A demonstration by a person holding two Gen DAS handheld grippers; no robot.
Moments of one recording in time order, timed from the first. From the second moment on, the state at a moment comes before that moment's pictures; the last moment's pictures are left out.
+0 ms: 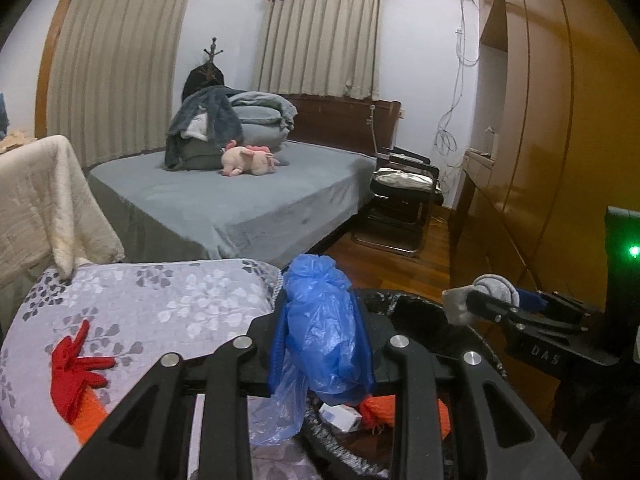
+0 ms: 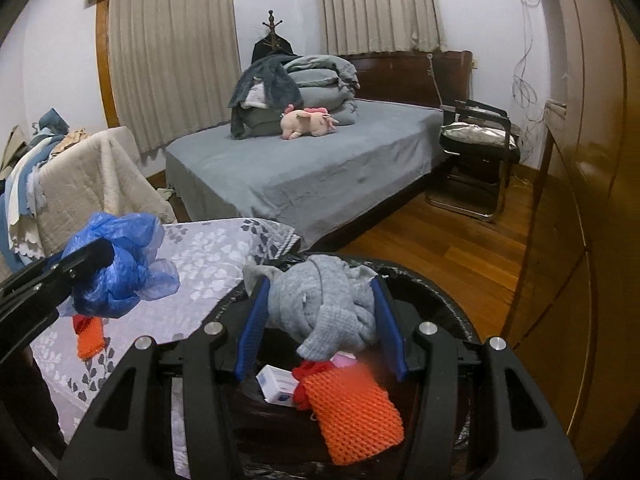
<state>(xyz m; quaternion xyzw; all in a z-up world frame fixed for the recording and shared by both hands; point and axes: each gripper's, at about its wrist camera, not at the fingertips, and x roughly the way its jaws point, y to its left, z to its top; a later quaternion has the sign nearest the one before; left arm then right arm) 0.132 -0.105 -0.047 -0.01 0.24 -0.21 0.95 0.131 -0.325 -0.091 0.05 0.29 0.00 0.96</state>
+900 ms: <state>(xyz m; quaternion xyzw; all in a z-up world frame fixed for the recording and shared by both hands) 0.175 -0.166 -0.079 -0.02 0.28 -0.26 0.92 0.131 -0.377 -0.116 0.07 0.30 -0.07 0.95</state>
